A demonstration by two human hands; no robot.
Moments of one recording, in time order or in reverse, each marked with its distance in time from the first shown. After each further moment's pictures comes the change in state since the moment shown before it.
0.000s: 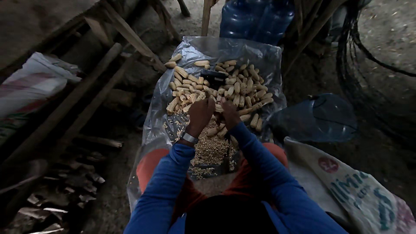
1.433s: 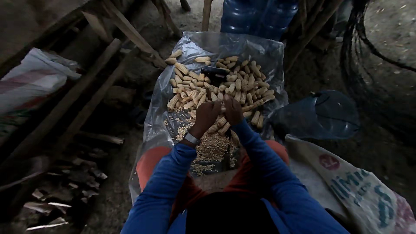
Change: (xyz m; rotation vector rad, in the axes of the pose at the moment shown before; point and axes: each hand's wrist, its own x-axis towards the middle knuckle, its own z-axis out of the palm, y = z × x) left_hand -0.010 -0.005 0.011 -0.194 -0.132 0.062; right_hand 0.002 0.000 -0.010 -0.600 0.191 -0.289
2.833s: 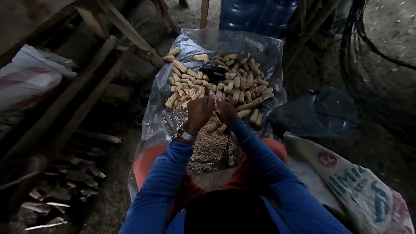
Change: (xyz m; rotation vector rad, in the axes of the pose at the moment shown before) left_hand 0.002 -0.012 -0.004 0.267 0.269 0.326; right_hand -0.008 -0.002 0.007 0.082 -0.152 0.050
